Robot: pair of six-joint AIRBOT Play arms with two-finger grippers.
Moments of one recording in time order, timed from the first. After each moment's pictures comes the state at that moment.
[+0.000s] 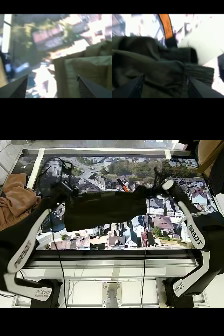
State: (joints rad) left arm -0.31 -1.53 1.40 2.28 -0.87 -2.08; right arm 0.03 -1.79 1.59 -0.92 0.85 1.36
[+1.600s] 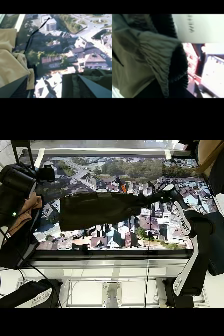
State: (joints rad) left arm -0.31 -1.15 1.40 2.27 -0.97 -2.08; right arm -0.04 -2.12 1.75 -0.66 1.28 1.27
